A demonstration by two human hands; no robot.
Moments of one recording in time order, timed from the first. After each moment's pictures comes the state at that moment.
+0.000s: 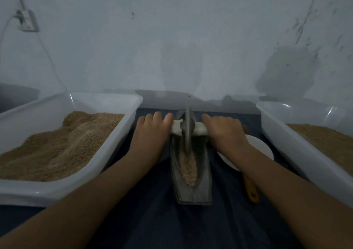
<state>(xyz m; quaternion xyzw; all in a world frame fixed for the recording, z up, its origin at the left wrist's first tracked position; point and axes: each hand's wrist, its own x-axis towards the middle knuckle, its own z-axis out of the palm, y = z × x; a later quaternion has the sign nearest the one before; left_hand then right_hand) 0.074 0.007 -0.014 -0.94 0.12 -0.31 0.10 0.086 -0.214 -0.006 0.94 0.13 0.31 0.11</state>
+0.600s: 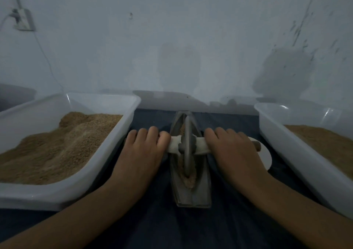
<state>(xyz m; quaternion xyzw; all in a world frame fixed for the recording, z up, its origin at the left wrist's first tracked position) 0.012 0.025 -0.024 -0.92 0.17 -0.33 0.13 0.012 -0.214 -0.014 0.90 0.17 0.38 0.09</state>
